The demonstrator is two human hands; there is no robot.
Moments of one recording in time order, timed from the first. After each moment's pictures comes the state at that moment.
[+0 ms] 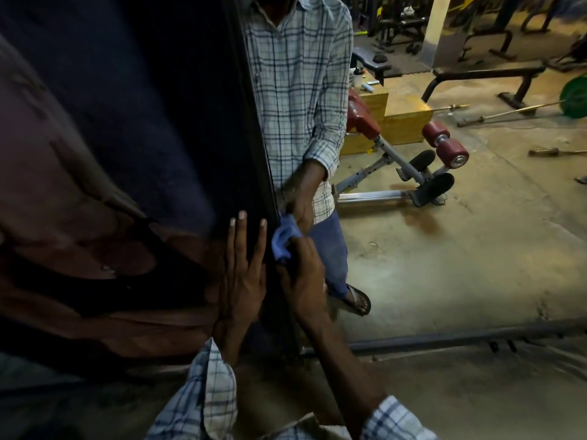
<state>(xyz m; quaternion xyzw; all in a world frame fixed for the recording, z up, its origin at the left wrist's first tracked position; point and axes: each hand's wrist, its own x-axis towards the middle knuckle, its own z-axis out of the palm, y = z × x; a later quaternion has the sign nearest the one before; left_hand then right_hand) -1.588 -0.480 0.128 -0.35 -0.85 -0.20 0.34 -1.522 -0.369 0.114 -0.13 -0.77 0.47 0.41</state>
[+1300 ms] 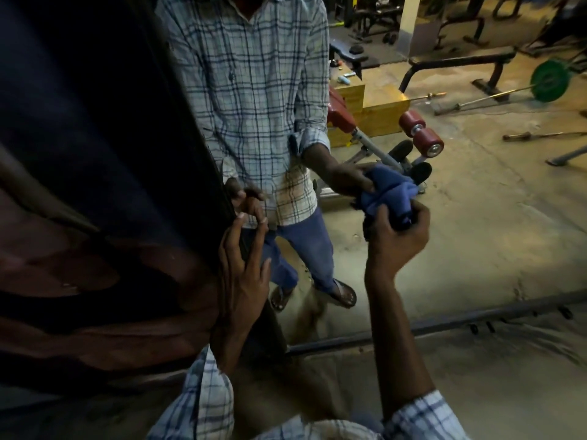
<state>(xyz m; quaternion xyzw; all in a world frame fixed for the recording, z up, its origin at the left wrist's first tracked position) -1.550 -0.429 0.148 -0.39 -0.83 -0.26 0.31 -1.458 -0.215 0.168 -0.38 -0.48 0.48 0.62</state>
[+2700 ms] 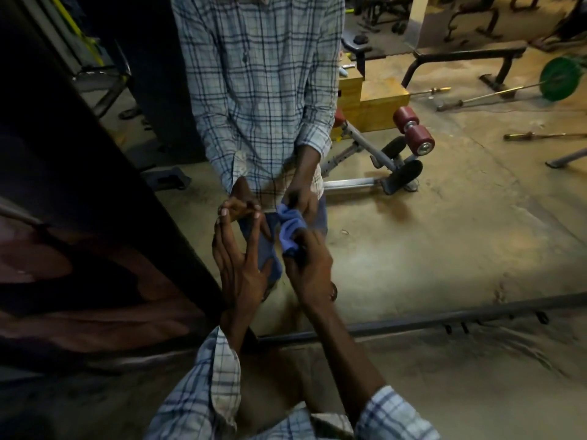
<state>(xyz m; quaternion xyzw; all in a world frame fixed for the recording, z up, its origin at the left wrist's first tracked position) -1.498 -0.322 0.115 -0.33 -0.88 -0.22 0.28 -1.427 -0.202 0.114 -0.19 -0.76 0.45 0.43</state>
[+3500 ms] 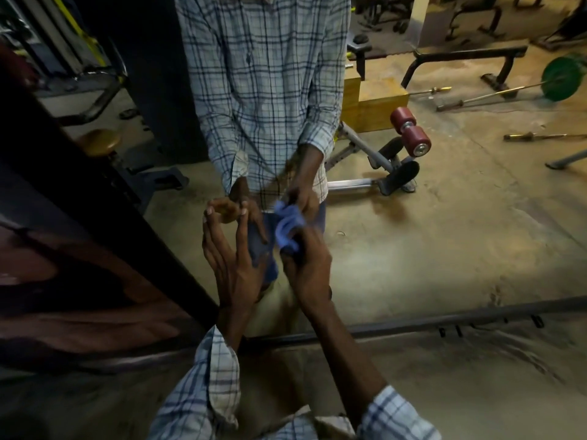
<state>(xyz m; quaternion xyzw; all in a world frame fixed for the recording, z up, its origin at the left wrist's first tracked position) -1.483 -0.282 0.122 -0.27 -0.88 -0.25 0.30 -1.404 -0.164 0.126 -0.14 -0.77 0.46 0.43</state>
